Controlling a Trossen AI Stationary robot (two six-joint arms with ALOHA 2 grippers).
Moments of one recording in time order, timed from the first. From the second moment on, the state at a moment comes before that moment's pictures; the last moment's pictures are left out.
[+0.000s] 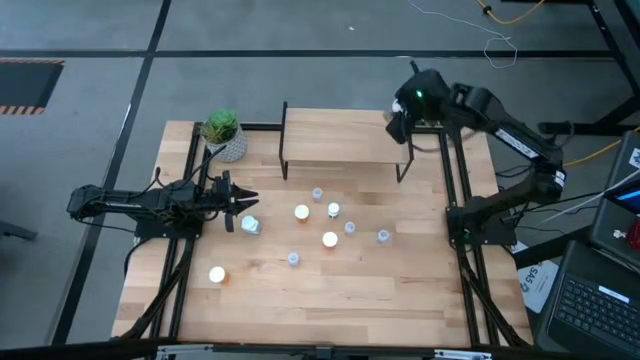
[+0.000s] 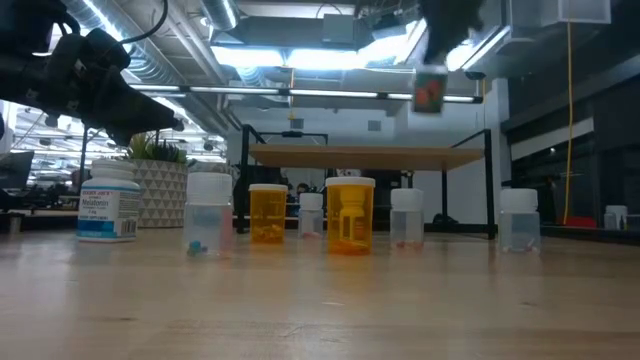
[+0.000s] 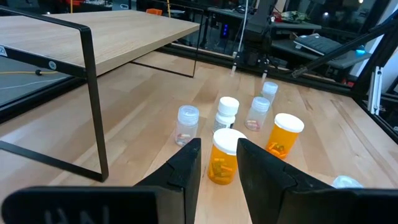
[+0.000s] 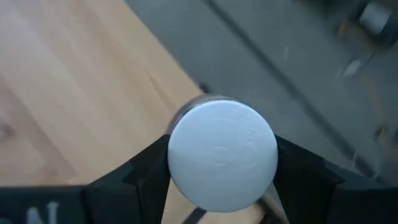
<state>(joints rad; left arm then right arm) 0.02 0.15 0.01 0.09 -0.23 -0.20 -0.55 1.39 1.63 -1.11 0.36 -0.02</state>
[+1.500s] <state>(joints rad) 0.02 0.15 0.01 0.09 -0.23 -0.15 -0.32 1.44 1.74 -1.31 -0.36 0.07</state>
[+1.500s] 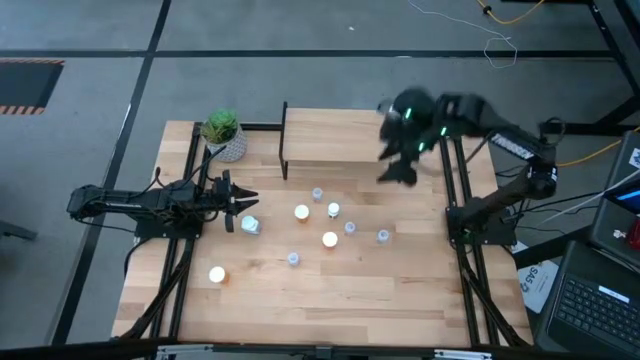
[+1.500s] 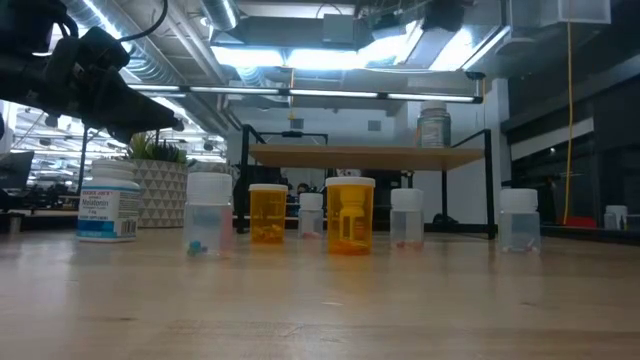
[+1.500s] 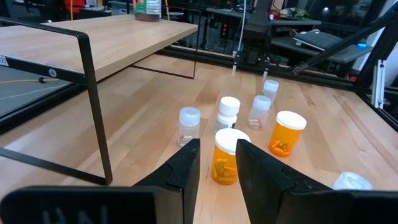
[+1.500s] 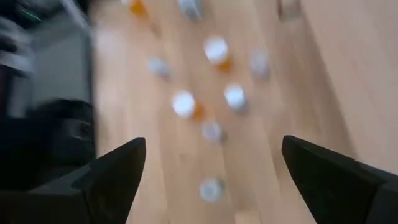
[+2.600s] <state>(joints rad) 0.02 0.15 0.01 0.09 -0.23 -0.15 0.25 1.44 0.82 -0.70 0.14 0.99</state>
